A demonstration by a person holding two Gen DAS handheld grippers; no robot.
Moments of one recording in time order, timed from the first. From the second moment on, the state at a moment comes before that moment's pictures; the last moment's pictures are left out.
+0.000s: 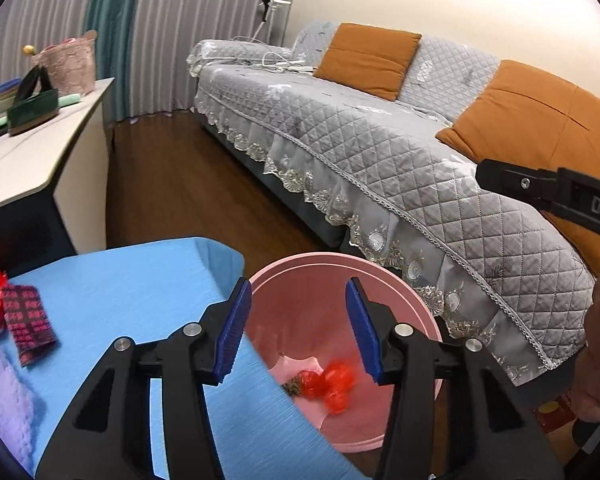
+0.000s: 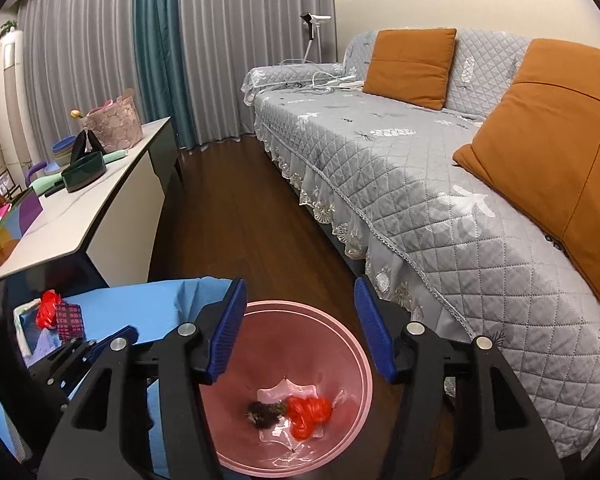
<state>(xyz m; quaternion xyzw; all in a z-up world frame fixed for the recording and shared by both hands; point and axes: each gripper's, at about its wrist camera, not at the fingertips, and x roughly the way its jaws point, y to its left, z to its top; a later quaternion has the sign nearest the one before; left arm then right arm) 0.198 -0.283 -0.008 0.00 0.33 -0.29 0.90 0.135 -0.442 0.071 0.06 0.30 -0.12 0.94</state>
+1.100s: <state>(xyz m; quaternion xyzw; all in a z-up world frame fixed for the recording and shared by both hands) 0.105 0.045 0.044 -0.04 0.28 -0.05 0.96 0.145 -0.220 0.062 0.08 0.31 0.11 0.94</state>
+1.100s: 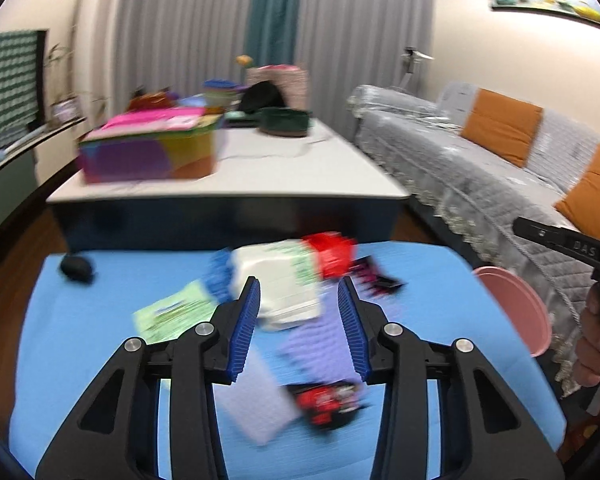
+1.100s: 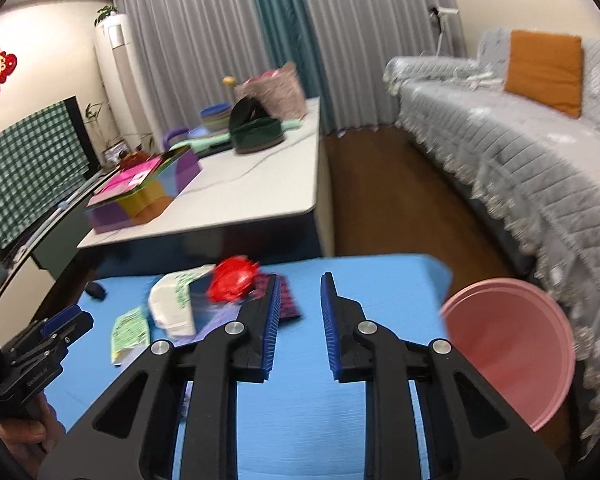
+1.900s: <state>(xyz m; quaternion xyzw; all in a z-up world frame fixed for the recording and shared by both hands) 0.130 0.112 -0.058 -0.03 0.41 0.01 0.91 0.196 -0.142 -0.052 0.06 0.44 0.16 0.88</state>
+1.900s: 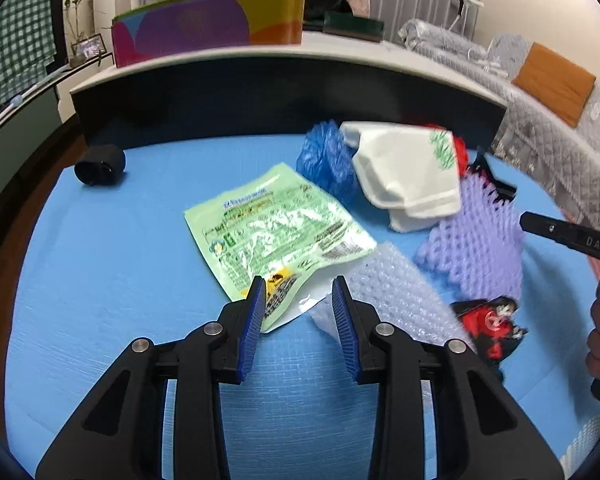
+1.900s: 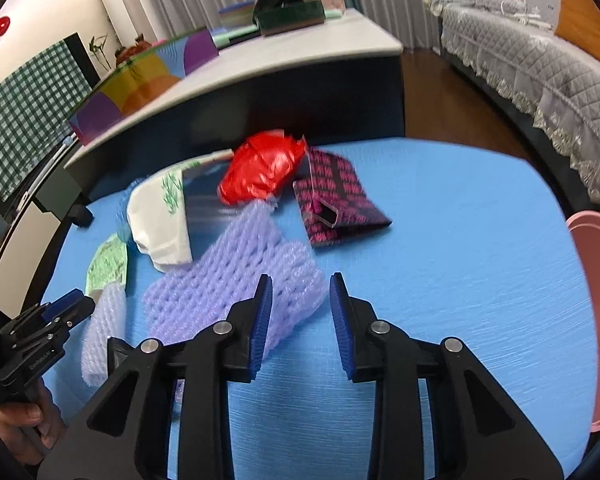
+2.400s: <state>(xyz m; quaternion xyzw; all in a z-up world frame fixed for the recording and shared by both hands) 0.136 0.115 -0.044 -0.03 0.39 0.03 0.92 0.188 -0.132 -0.040 0.03 0.41 0.17 0.89</state>
